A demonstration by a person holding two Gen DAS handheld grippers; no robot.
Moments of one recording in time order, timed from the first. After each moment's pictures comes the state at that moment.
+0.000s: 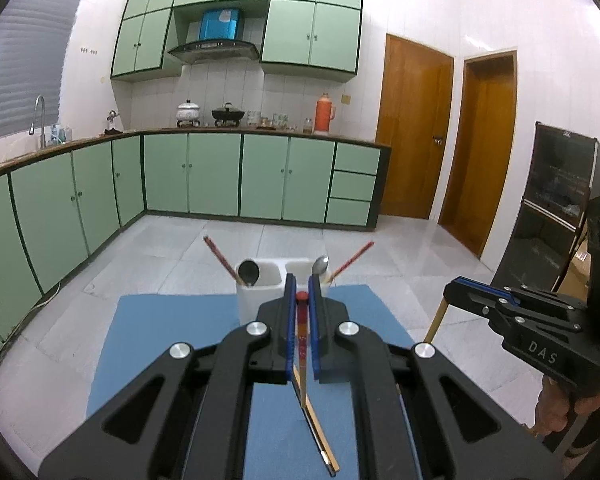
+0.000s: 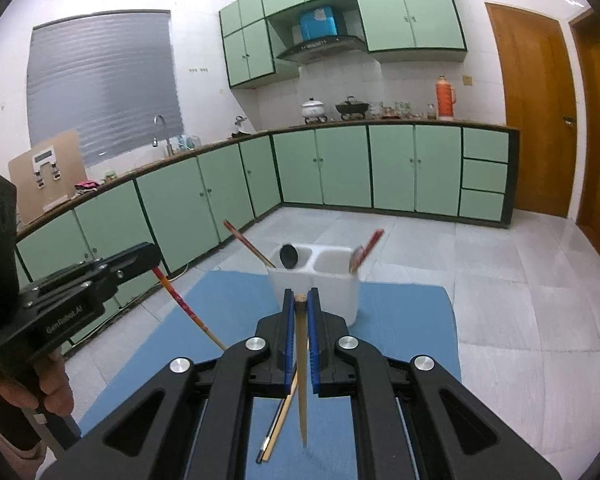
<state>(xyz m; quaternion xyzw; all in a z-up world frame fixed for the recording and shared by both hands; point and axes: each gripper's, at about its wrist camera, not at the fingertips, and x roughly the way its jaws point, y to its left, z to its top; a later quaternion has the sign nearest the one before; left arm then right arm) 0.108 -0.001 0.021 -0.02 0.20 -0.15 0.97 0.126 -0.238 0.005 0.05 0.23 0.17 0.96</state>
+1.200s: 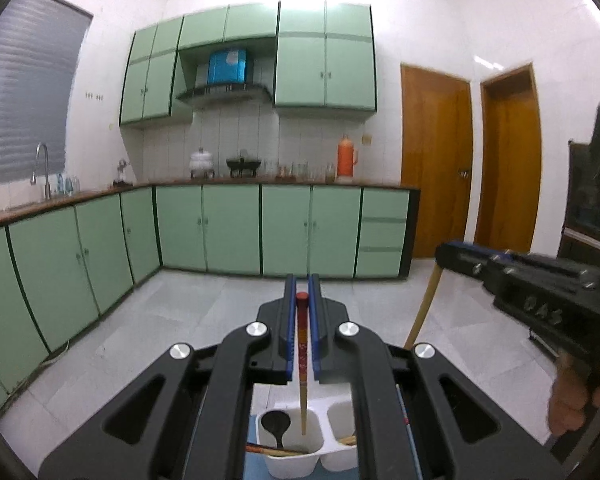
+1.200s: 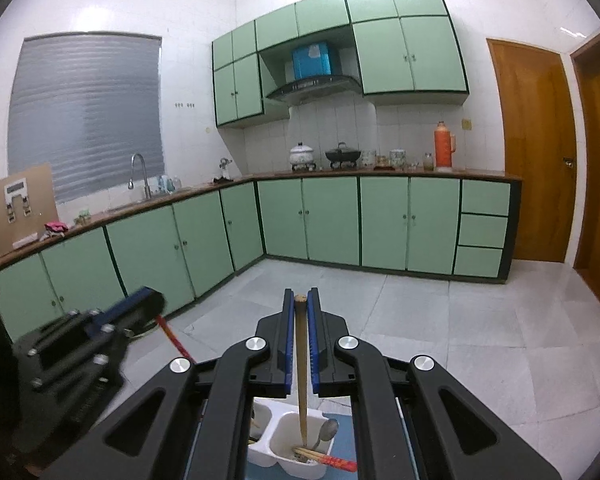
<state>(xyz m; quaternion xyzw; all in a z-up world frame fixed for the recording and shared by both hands) 0.287 -0.037 0.054 0.01 0.12 -0.11 0.99 0.325 -0.227 0.065 0.04 0.17 0.14 0.98</state>
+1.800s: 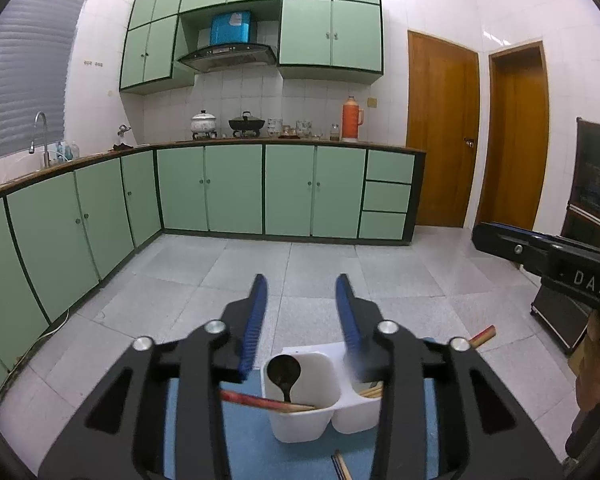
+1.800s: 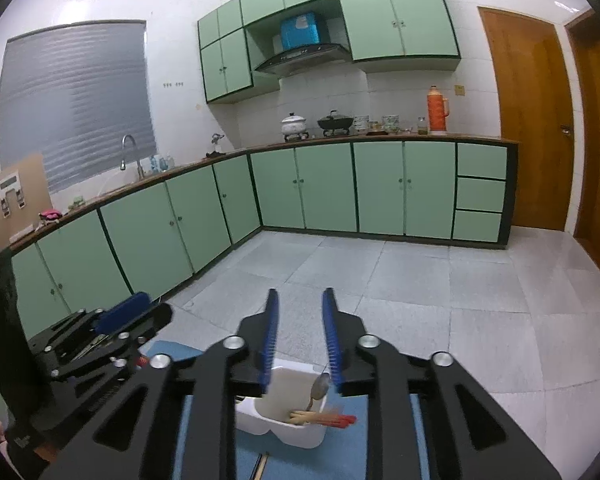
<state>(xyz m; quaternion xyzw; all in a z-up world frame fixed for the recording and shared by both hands) 0.283 -0.005 0.007 0.00 0.18 -0.10 0.98 0.317 -0.247 0.021 0.06 0.20 0.13 0.97</state>
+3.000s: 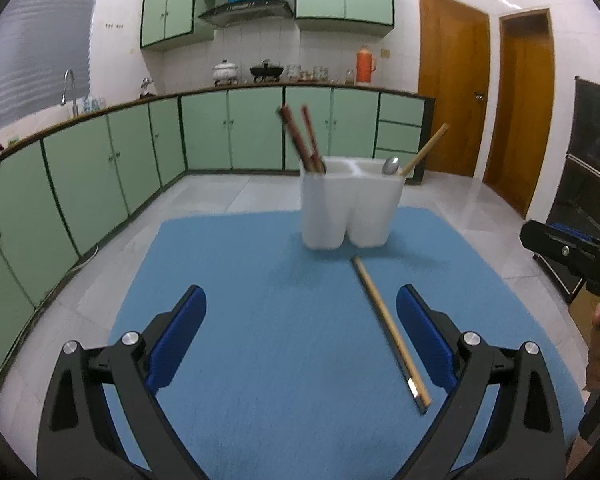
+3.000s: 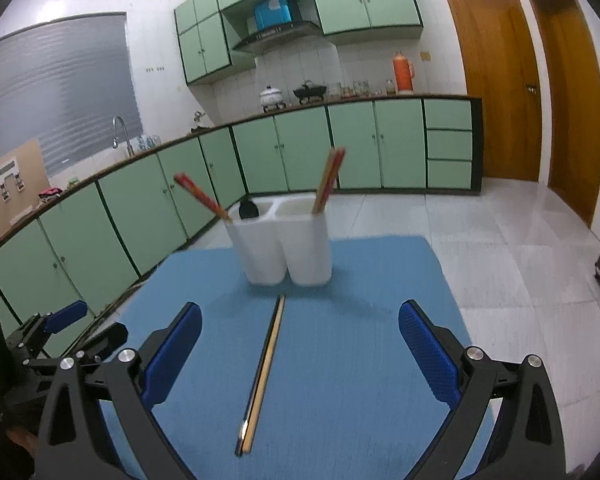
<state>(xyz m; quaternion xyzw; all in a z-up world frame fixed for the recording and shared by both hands) 0.099 0.052 -0.097 0.02 0.27 -0.07 0.96 0.124 -0.237 -0.099 0.09 0.26 0.09 0.96</state>
